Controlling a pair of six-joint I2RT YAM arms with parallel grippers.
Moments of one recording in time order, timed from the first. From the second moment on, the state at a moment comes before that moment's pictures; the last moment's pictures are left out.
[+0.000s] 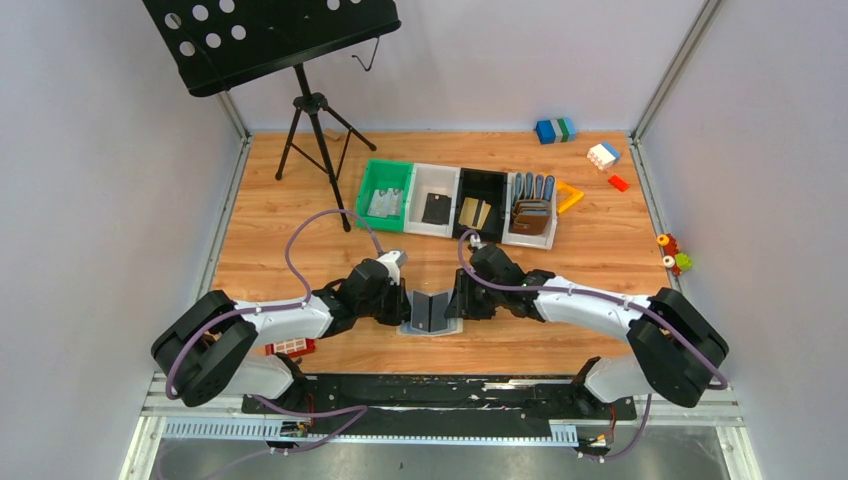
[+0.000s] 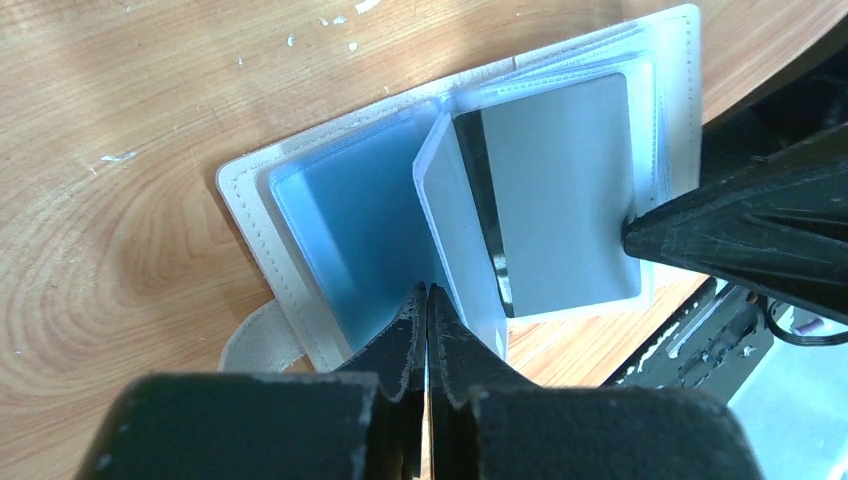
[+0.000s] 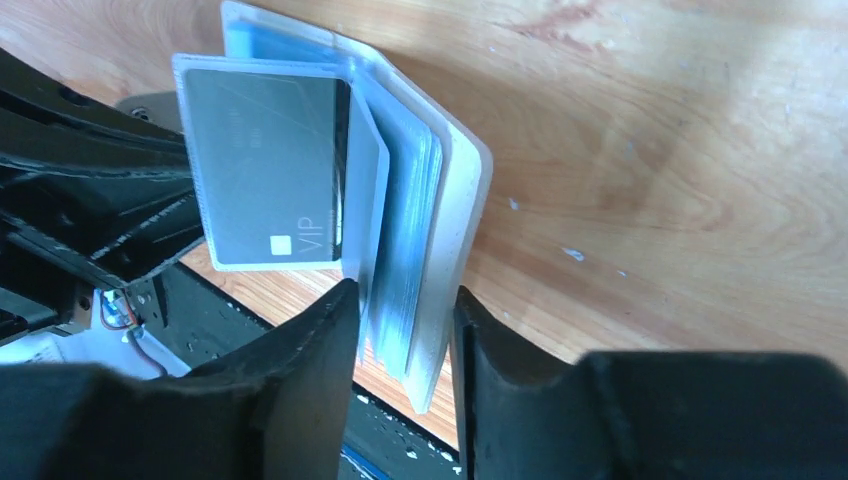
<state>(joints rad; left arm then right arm) -0.78 1.33 0.42 0.17 0.19 -0.64 0.84 1.39 0.70 -0.22 -0.15 0.80</state>
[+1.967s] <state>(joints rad) -0.76 0.68 0.11 0.19 0.25 -0.90 0.77 1.11 0.50 0.01 -0.24 1.03</state>
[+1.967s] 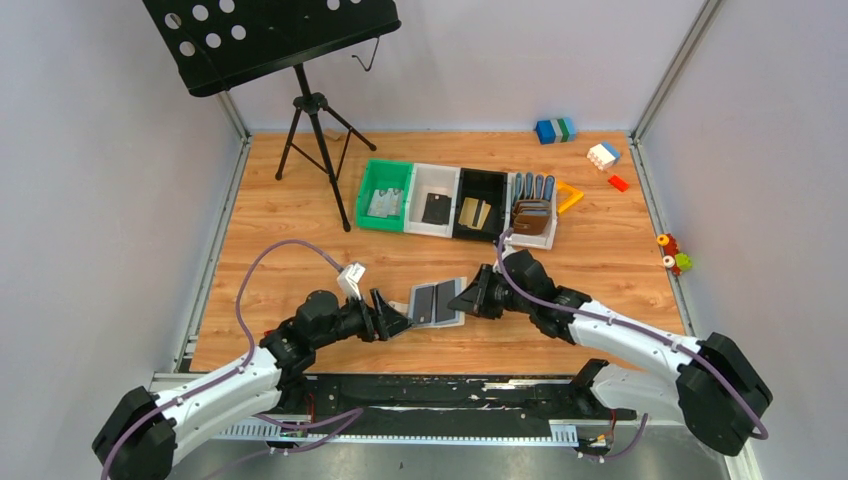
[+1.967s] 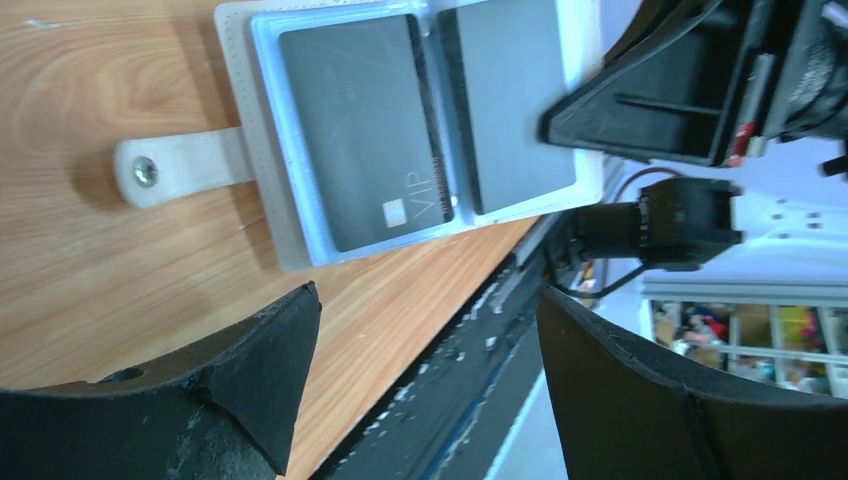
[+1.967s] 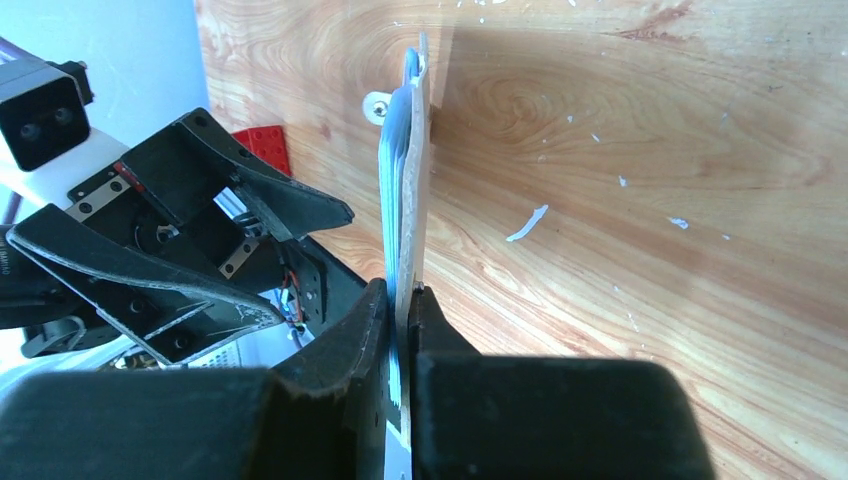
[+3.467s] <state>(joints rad) -0.59 1.07 0.16 0.76 0.49 -1.18 0.68 0.85 0.51 0.01 -0.28 1.13</state>
